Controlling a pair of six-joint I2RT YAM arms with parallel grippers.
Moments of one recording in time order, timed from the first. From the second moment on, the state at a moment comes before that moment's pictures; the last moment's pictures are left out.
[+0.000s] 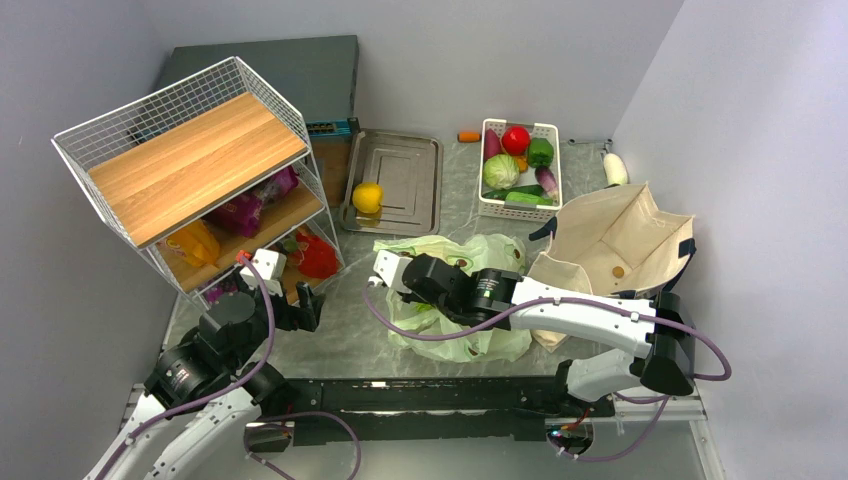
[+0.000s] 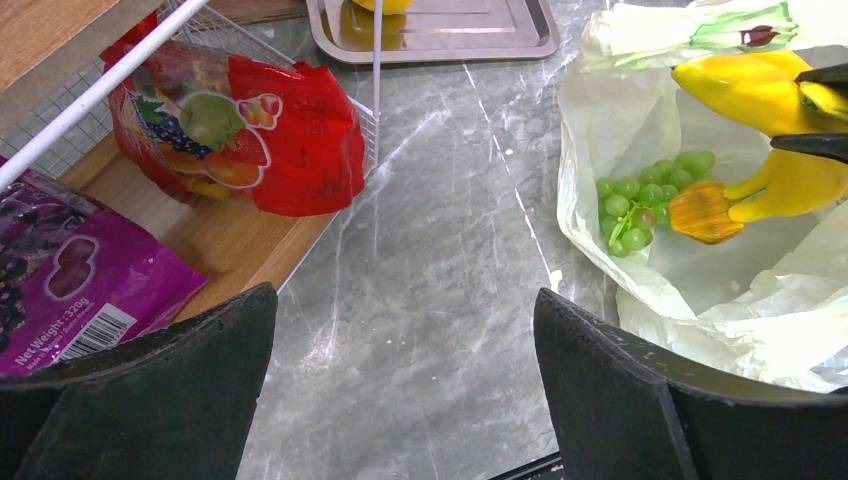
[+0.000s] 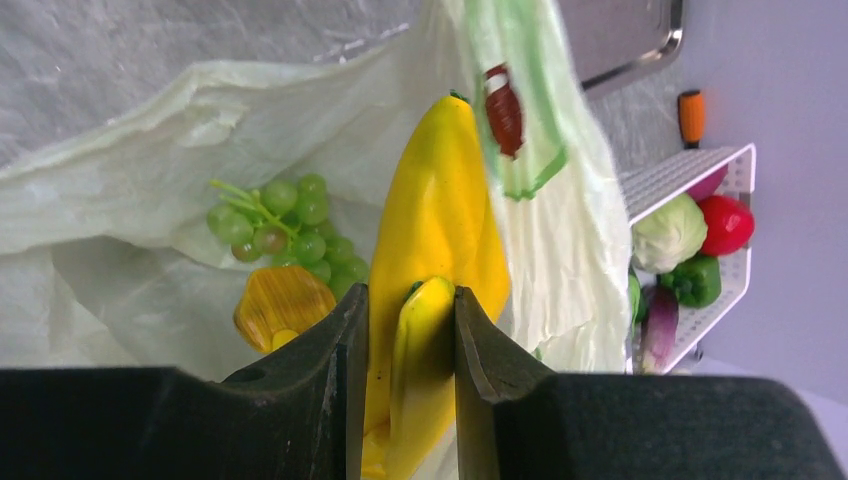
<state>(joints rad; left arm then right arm) -0.67 0.27 0.68 -0.77 -0.30 -0.29 1.21 1.35 1.12 -0.54 0.50 -0.39</state>
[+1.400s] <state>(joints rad) -0.67 0.28 0.68 -0.77 -0.29 -0.29 1.00 1.21 1.38 -0.44 0.29 -0.13</state>
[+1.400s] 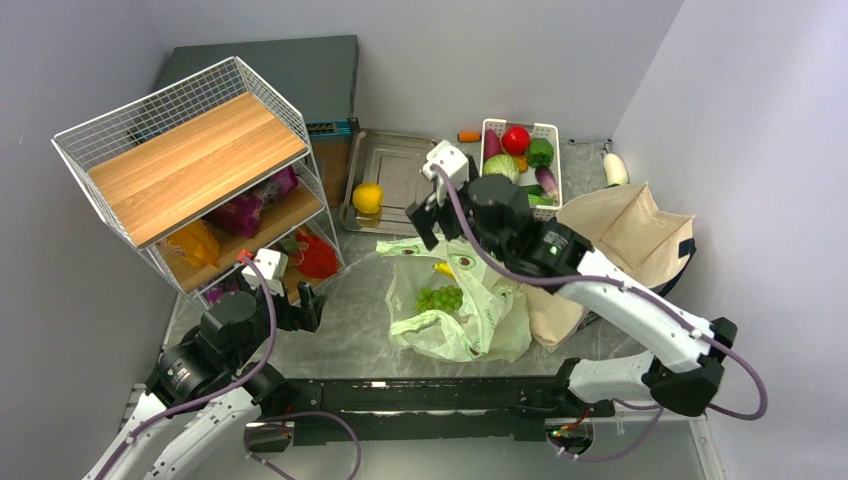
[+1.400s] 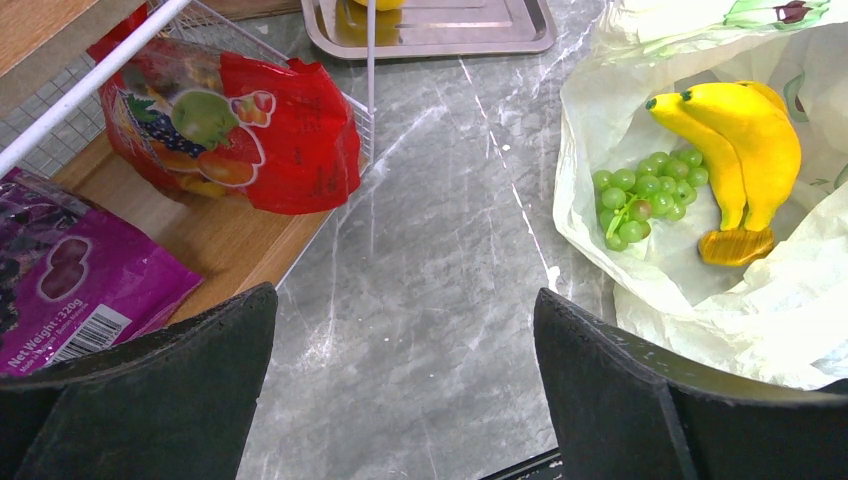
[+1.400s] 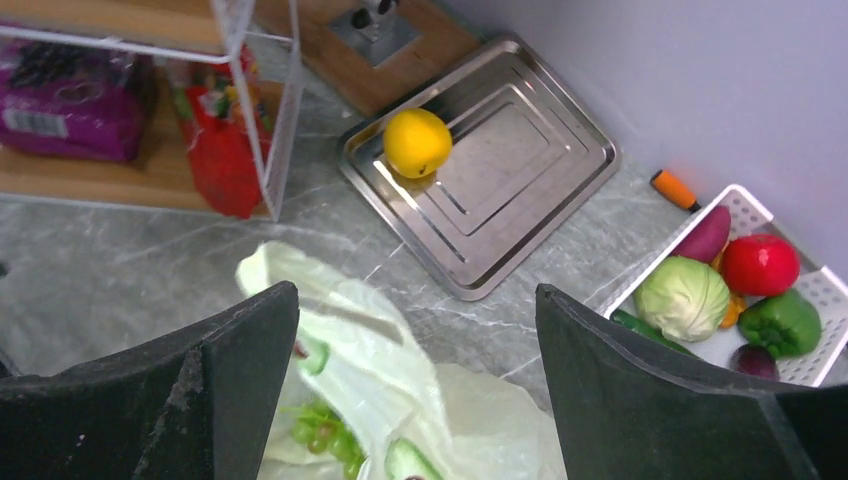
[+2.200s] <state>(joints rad) -0.67 0.27 0.68 -0.77 -0.29 -0.28 0.61 1.82 1.84 -0.47 -0.11 0.18</state>
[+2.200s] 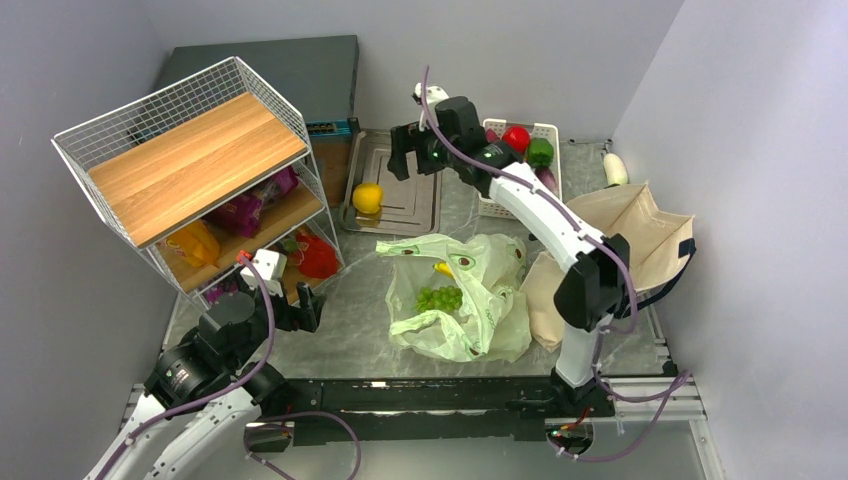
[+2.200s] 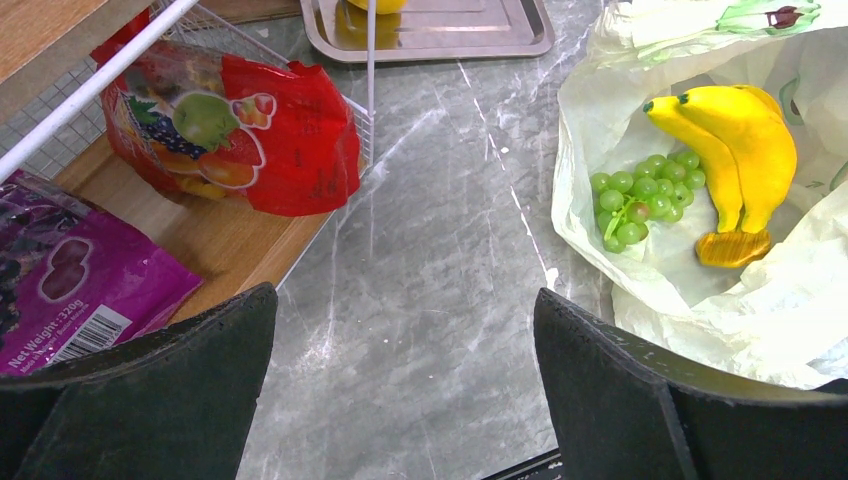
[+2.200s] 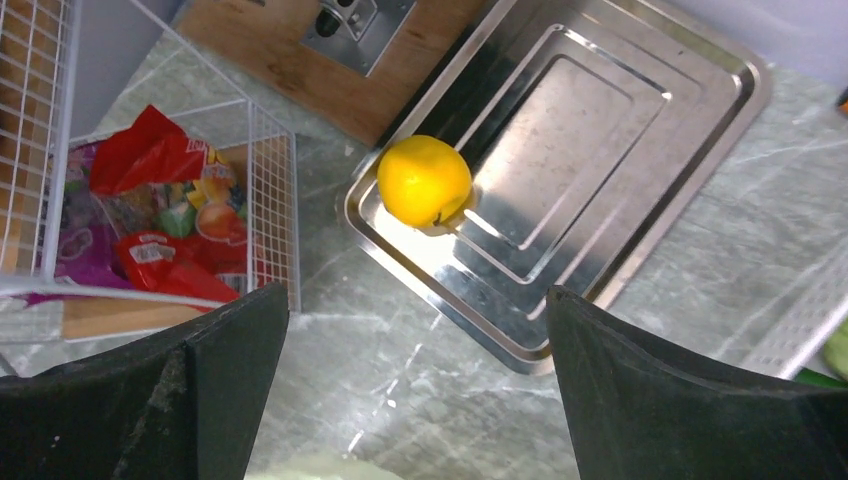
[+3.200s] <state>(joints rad) -0.67 0.24 0.68 -0.77 -0.29 -0.28 0.60 2.31 2.05 -0.35 -0.16 0.55</state>
